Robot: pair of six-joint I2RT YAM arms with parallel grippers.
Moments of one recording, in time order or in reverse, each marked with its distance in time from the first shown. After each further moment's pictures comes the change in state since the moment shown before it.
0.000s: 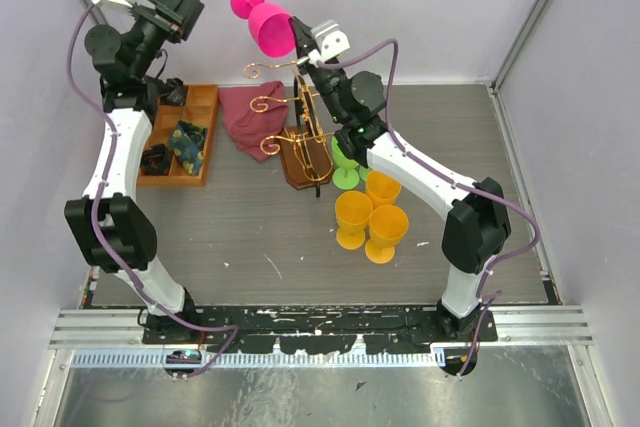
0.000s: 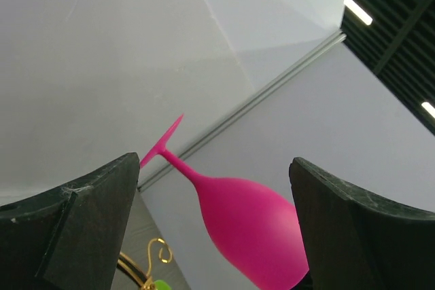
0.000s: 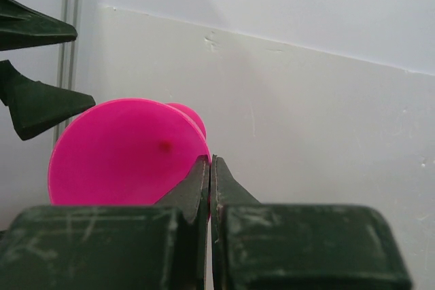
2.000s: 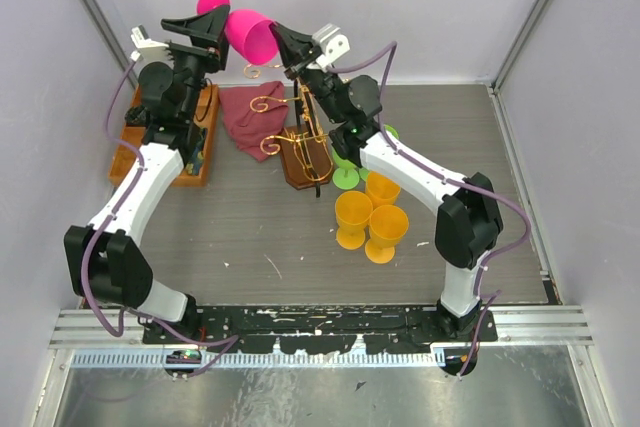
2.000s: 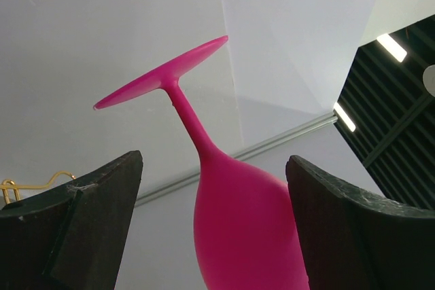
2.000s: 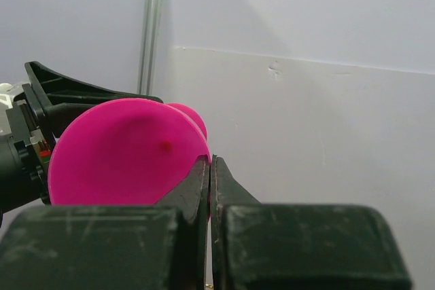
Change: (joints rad) left arm -0.285 -0.242 -0.354 -0.064 -0.573 -0.029; right arm 0.006 0.048 0.017 0.109 -0.153 0.192
